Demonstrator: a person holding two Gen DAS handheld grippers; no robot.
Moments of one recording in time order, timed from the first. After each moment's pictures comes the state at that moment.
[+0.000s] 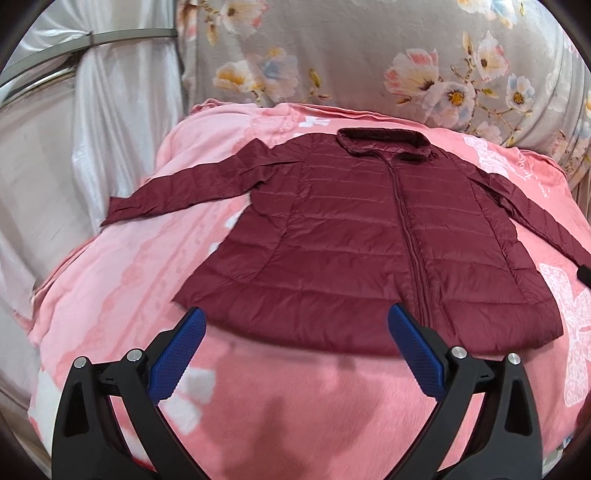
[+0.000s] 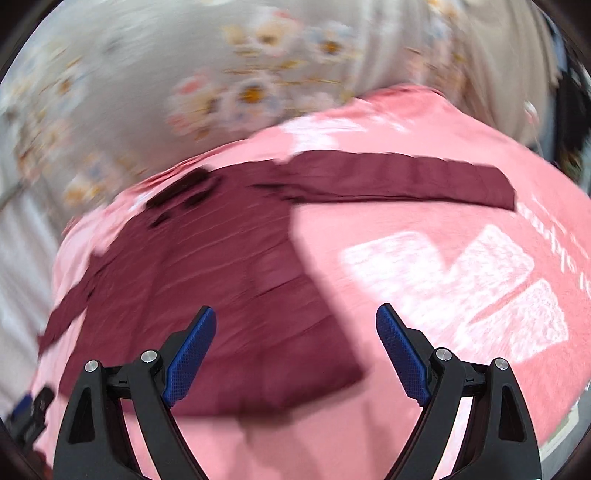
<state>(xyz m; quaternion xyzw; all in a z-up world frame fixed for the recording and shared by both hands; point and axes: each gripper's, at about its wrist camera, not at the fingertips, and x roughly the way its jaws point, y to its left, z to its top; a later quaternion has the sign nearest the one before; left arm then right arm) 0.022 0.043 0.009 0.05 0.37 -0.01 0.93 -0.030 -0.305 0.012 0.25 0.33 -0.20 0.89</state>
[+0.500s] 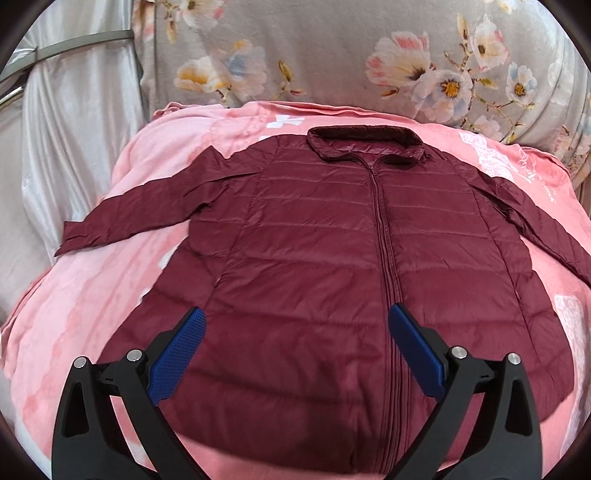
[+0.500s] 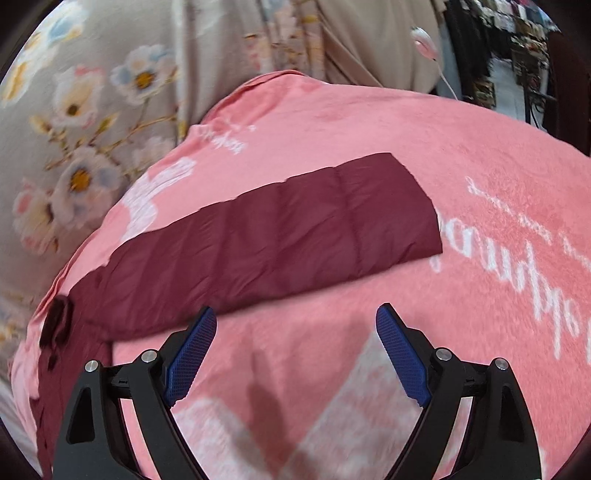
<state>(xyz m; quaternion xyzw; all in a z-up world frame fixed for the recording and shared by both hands) 0.115 -0.014 -0.017 0.05 0.37 -0.03 0.93 0.005 -0.532 -0.060 0.36 0.30 -0.37 0.80</state>
